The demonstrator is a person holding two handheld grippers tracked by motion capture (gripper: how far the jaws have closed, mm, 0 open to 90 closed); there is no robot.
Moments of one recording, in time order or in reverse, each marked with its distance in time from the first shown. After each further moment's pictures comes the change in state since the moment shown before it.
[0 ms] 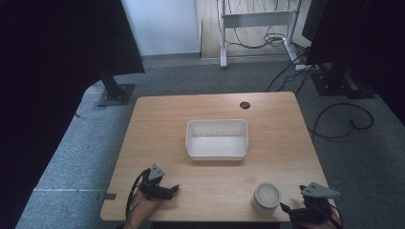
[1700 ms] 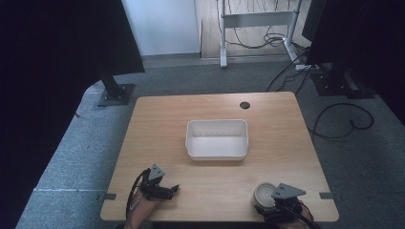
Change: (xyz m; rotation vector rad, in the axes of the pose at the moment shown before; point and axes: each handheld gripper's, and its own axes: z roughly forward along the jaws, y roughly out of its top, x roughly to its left) left arm 0.000 0.000 0.000 0.000 0.000 0.000; right arm 0.051 0.022 0.046 -0.002 0.107 -0.129
